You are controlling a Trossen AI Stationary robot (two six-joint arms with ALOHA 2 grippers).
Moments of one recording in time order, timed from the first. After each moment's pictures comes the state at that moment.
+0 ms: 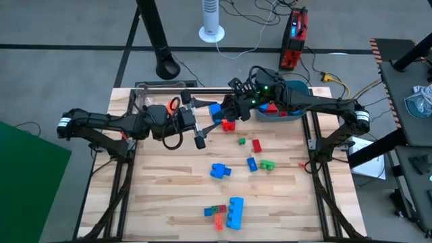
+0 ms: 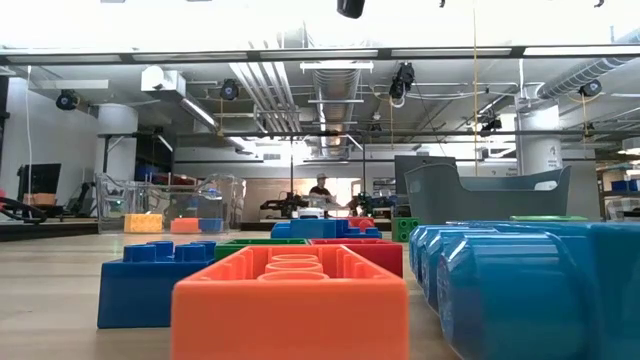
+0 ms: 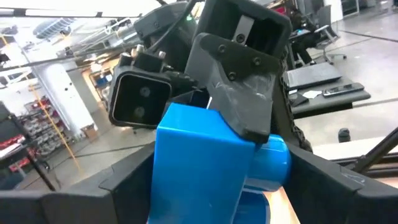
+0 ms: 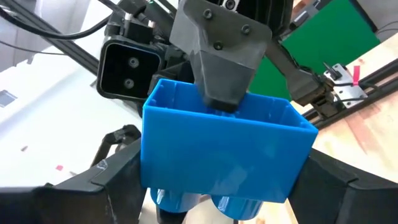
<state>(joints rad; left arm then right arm) -0.08 1.32 1.22 0.17 -0.41 0.35 -0.25 1.55 1.46 0.07 -0.65 0.84</state>
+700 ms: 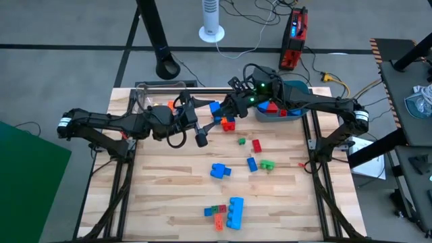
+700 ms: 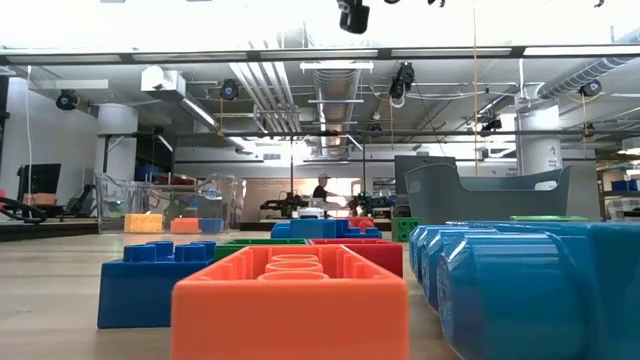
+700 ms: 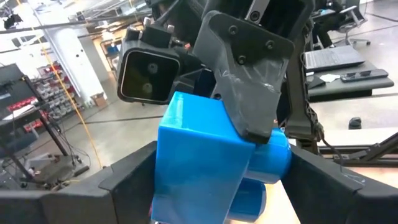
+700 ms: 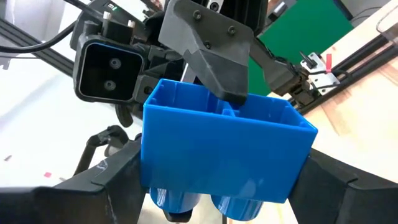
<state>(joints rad) -0.08 1.32 1.22 0.07 -0.49 0.24 -0.30 1.55 1.46 0.00 -0.66 0.83</state>
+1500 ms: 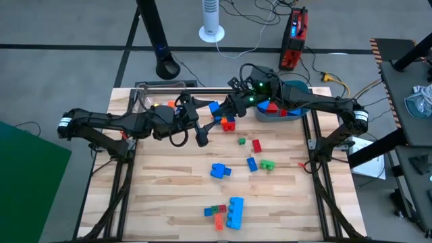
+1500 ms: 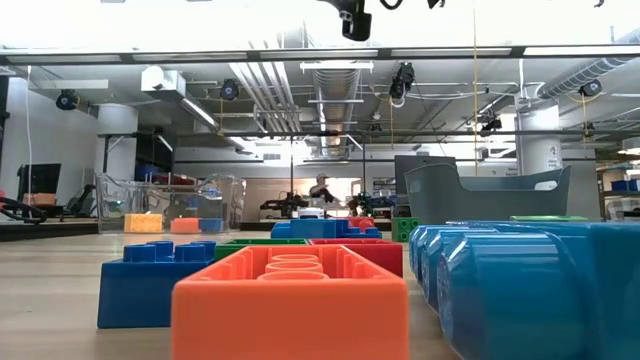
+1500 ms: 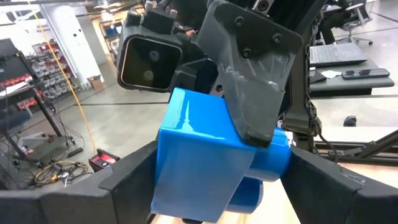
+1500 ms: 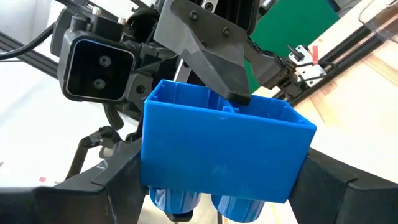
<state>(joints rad) -0.08 1.32 1.22 0.02 -0.49 0.15 -0.33 1.56 1.46 -0.05 -0.66 0.83</state>
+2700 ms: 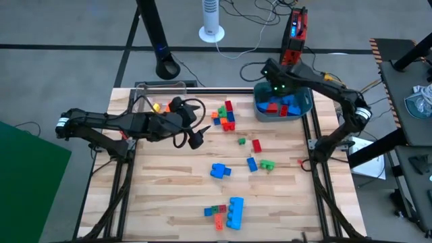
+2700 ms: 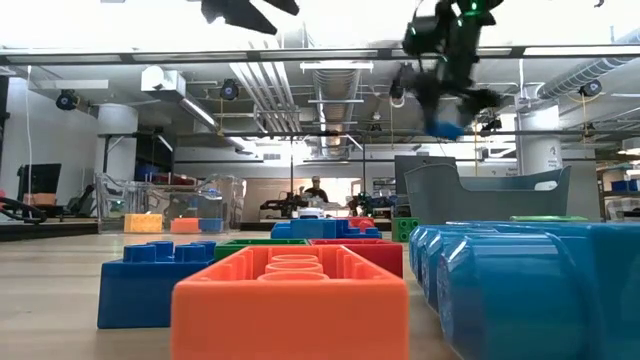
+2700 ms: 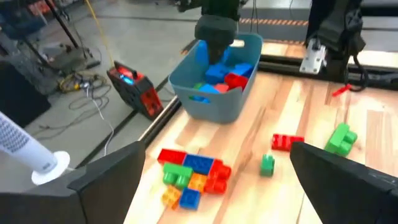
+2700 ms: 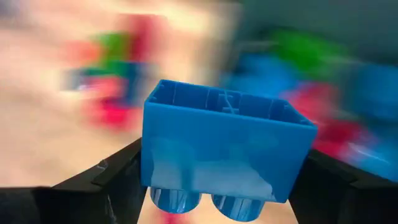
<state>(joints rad) -0.08 1.29 1.21 -0.41 -0.61 -0.13 -0.69 1.57 1.46 -1.17 0.06 0.53</state>
